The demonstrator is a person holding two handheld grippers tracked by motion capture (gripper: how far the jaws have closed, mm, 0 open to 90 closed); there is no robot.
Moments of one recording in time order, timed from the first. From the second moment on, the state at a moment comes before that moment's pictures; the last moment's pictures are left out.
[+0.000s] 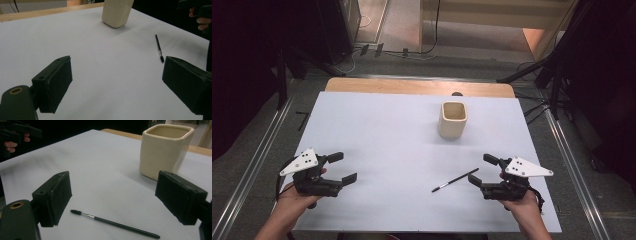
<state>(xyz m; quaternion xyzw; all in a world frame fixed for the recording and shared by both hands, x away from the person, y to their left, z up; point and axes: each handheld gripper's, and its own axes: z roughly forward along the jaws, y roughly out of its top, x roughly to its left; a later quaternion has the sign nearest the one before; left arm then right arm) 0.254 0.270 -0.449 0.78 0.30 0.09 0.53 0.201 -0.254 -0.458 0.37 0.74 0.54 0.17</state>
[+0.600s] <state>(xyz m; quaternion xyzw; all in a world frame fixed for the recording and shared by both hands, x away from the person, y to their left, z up) 0.257 0.273 -0.450 0.78 0.32 0.10 0.52 0.203 -0.254 -0.460 0.37 0.74 0.53 0.16</state>
